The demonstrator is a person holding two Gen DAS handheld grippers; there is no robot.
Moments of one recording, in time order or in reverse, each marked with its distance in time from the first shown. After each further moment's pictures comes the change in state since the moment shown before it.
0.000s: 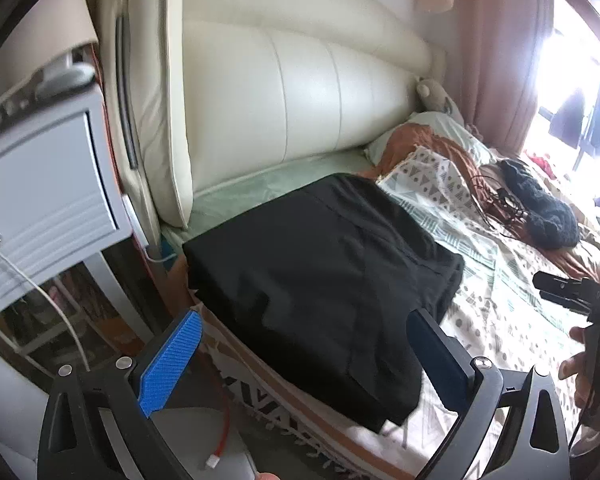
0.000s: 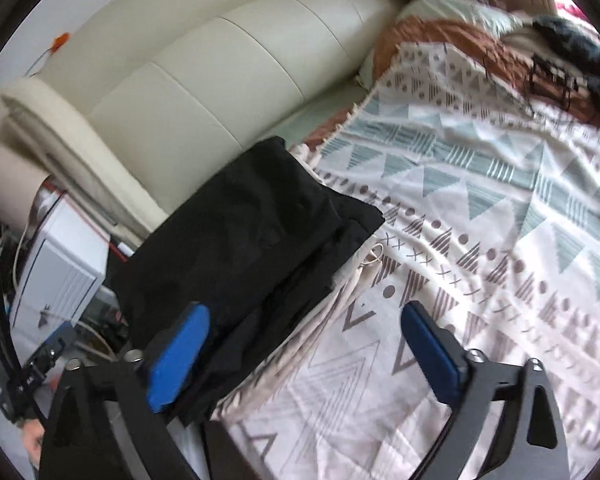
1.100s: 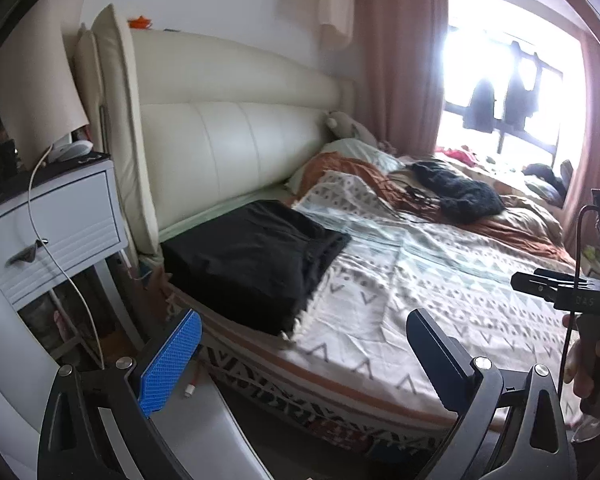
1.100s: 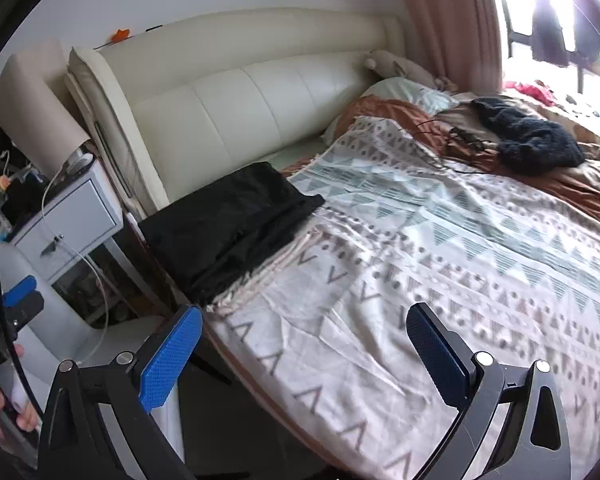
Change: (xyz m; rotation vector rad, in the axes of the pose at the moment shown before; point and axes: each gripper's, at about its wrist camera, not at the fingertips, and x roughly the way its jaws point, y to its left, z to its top) left arm -0.185 -0.055 -0.117 0.190 -0.179 -0.188; right arm -0.212 0.052 -0.169 -0.129 -0.214 -0.232
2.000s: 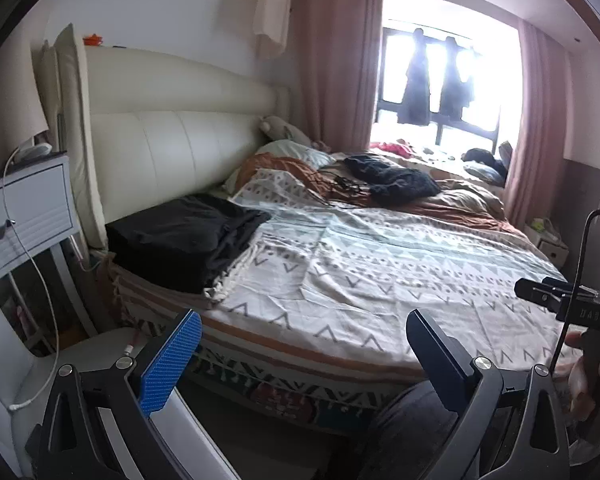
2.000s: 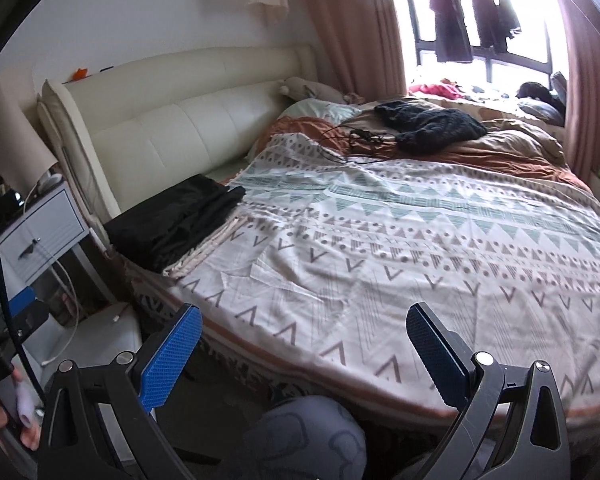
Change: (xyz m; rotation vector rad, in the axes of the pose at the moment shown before) left arm -0.062 -0.071 -0.088 0.085 -0.042 -0.187; right arm -0.140 -0.021 -0.147 0.150 -0.134 -0.240
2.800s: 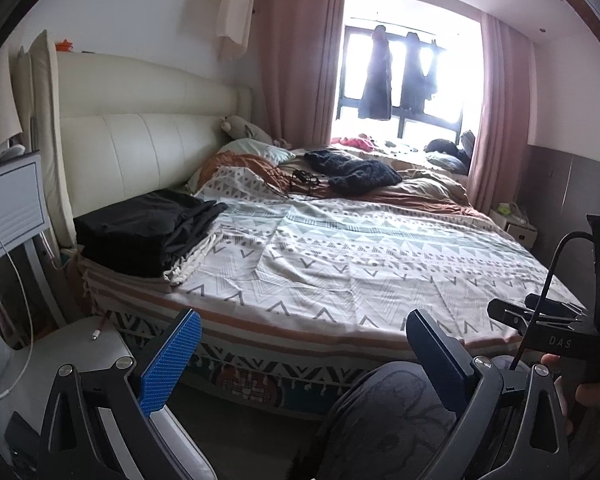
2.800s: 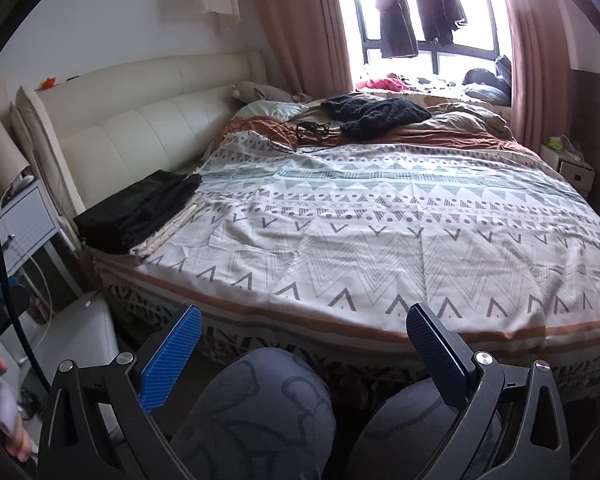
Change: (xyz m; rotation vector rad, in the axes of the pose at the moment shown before) left arm -0.023 -0.034 -0.040 0.045 -0.006 -0.117; right arm -0.045 -0.018 -0.086 0.087 -0.024 -0.142
